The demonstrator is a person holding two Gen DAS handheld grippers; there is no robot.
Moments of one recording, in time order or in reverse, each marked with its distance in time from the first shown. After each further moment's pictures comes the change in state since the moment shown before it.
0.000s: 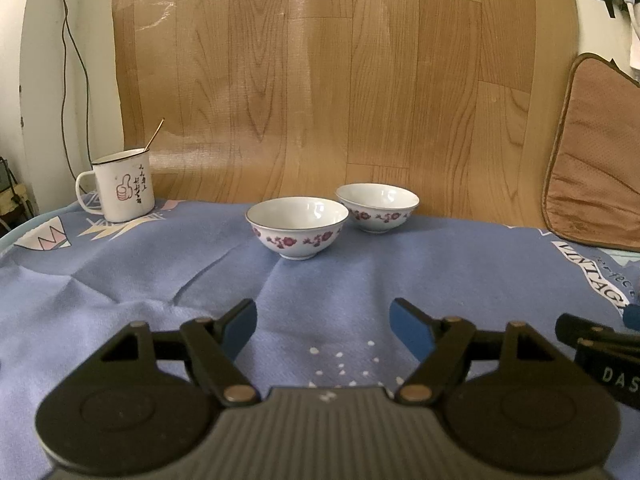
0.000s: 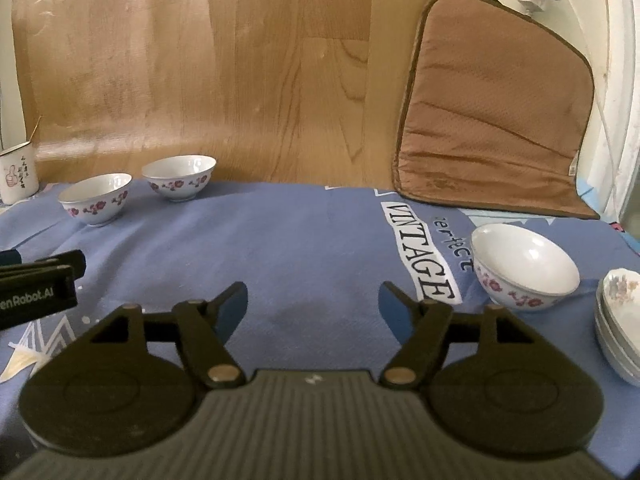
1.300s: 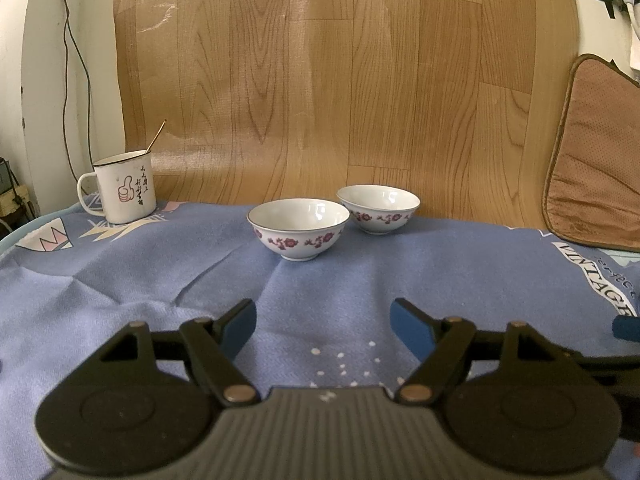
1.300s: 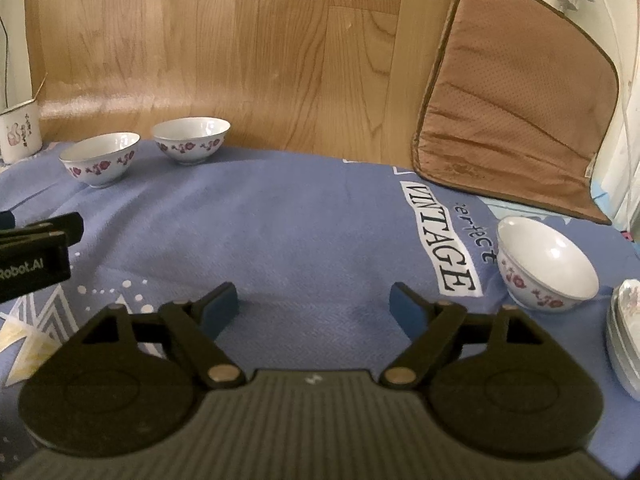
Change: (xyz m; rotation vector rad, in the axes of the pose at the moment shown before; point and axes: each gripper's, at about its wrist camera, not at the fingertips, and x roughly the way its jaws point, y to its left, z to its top) left arm 0.000 -0.002 -0.002 0.005 -0.007 0.006; right arm 0.014 0.016 0.001 -0.087 0.091 -0.004
